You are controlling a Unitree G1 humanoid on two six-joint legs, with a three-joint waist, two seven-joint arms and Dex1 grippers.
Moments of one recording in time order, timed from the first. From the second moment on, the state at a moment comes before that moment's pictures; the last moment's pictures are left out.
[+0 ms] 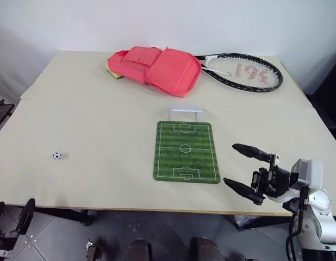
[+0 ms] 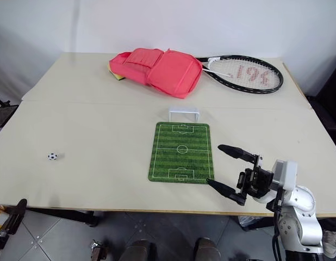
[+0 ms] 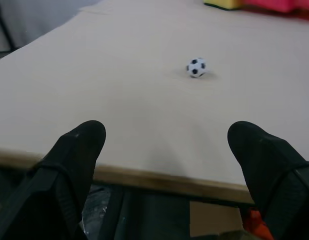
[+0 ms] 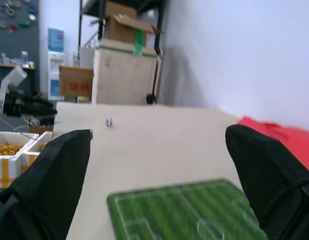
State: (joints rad) left arm 0.41 0.32 0.83 0.09 -0.63 -0.15 -0.67; right arm -0.02 -0.48 -0.24 -0.25 0.74 -0.12 1.27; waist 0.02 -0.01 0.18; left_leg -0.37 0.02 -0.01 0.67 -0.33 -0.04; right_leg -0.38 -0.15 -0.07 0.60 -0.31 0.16
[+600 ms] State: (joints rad) left arm -0.02 0.54 0.61 0.15 -0.49 0.06 -0.44; right arm -0.02 -0.54 -0.23 -0.10 0.73 -0.17 1.45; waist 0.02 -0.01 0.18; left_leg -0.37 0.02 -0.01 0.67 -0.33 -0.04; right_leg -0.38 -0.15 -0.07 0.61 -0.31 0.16
